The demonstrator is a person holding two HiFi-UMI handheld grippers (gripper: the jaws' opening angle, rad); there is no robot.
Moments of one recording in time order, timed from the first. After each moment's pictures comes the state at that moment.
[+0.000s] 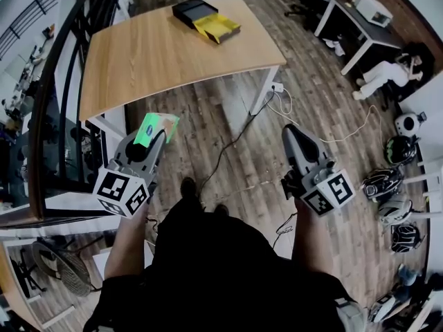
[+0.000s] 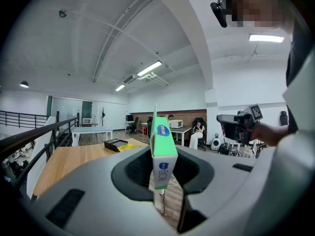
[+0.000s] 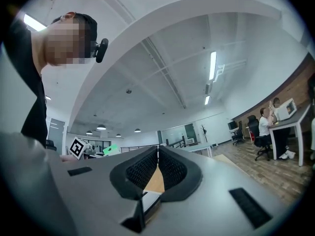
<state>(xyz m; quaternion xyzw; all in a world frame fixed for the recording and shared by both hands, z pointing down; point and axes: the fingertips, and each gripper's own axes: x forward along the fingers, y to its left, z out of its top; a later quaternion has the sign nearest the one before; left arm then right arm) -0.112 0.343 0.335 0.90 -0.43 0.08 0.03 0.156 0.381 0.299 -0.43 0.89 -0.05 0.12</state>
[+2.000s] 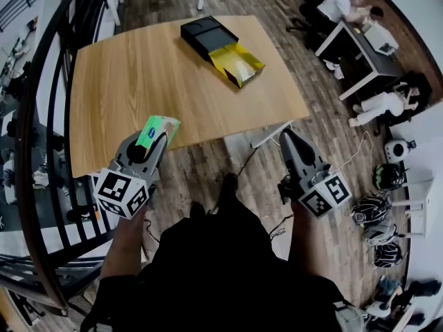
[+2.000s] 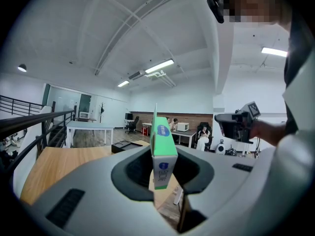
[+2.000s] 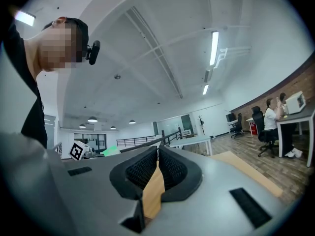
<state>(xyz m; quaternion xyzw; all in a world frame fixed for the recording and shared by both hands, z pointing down) -0.242 0.015 0.362 0.91 -0.41 0.05 0.07 0.018 0.052 0.301 -0.45 0.89 -0.08 0.07</state>
